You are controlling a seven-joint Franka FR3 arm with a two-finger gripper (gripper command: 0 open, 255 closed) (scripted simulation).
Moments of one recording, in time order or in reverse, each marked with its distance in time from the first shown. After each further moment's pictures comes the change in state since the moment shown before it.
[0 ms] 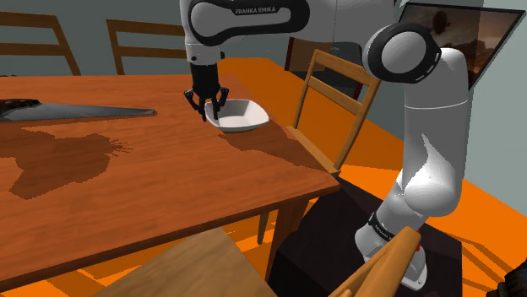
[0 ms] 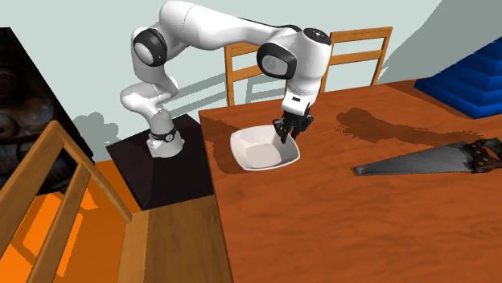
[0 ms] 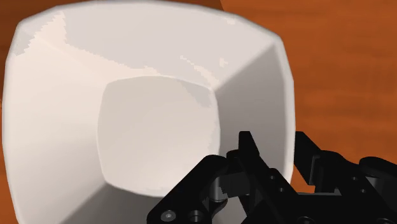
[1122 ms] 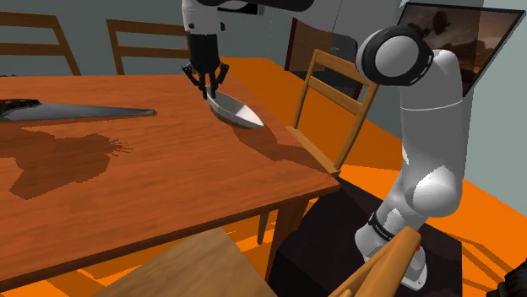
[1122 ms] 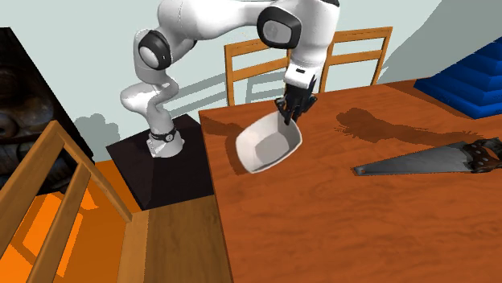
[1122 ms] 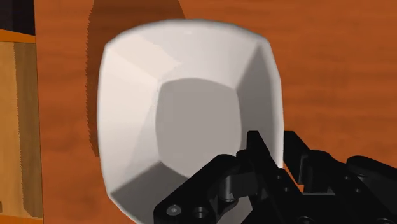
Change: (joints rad) arm 0.029 0.042 0.002 0.262 -0.012 -0.219 0.008
